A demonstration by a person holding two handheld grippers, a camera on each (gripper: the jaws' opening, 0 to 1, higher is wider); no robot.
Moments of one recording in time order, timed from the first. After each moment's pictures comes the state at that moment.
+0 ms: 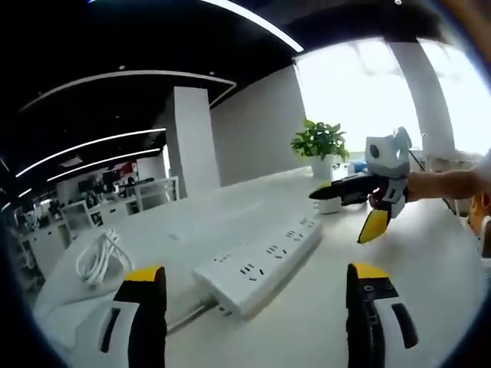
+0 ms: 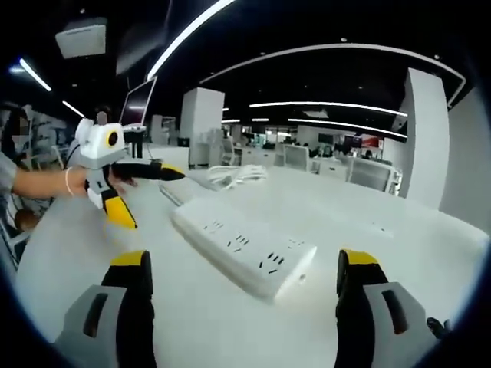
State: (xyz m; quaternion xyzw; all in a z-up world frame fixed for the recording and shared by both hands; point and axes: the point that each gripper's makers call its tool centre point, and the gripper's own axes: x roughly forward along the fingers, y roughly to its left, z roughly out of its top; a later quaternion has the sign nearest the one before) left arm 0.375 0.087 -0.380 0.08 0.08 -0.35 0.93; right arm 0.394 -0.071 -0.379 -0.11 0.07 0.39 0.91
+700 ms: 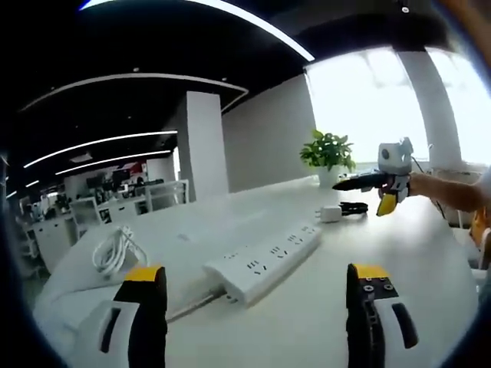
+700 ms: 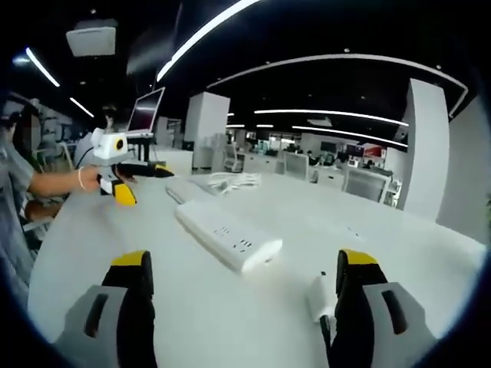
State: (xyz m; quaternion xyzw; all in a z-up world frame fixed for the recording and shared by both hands) left arm 0.353 0.108 -0.373 0.05 0.08 -0.33 0.94; right arm 0.368 -0.141 -0.360 -0.12 0.06 0.40 0.91
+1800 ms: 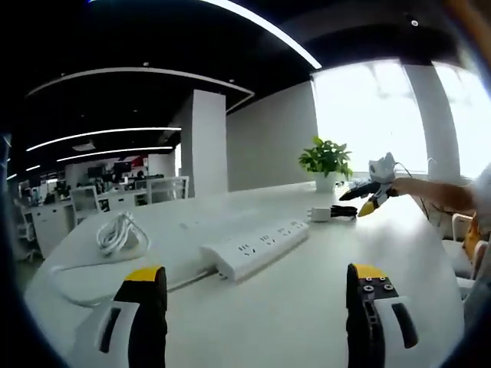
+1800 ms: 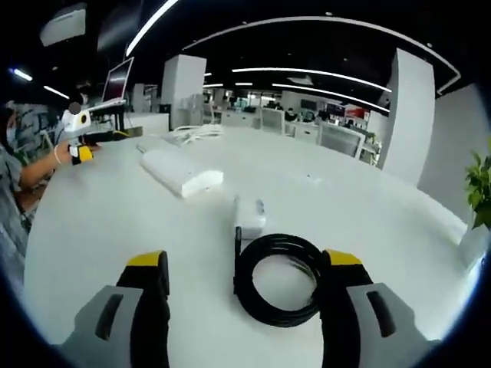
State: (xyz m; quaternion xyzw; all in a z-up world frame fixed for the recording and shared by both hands) left arm 0.323 0.120 -0.383 0.02 0.08 -0.33 0.94; right arm 0.380 -0.254 -0.400 -0.16 0.18 0.33 0.91
